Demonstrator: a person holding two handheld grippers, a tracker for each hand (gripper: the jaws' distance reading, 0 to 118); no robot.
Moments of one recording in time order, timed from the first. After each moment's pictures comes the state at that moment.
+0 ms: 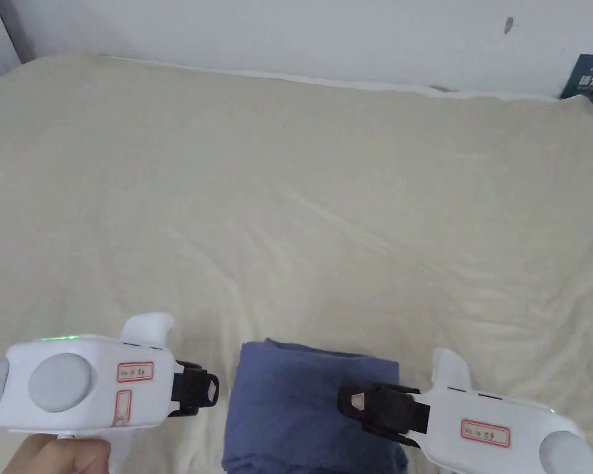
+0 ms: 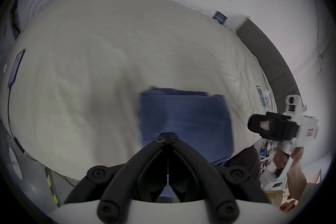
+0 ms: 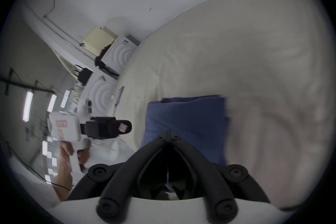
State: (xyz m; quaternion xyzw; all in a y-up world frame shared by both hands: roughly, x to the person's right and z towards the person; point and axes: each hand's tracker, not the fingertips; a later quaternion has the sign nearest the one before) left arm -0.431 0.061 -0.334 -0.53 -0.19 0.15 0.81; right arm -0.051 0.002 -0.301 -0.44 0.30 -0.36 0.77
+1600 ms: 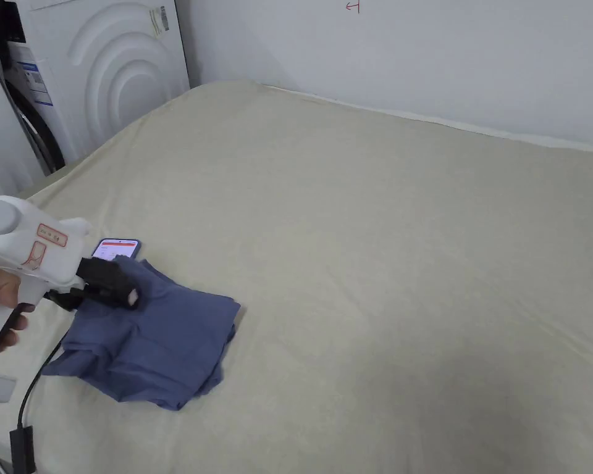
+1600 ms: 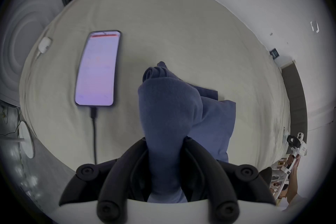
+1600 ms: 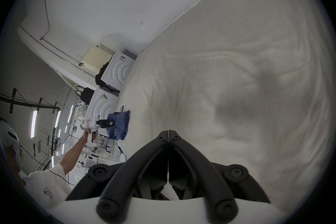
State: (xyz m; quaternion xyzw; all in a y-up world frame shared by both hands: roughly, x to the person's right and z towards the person) left arm -0.762 0.096 -0.473 -0.55 -0.03 0.17 0.82; right arm 0.028 0.086 -0.331 -0.41 0.23 -0.33 0.82
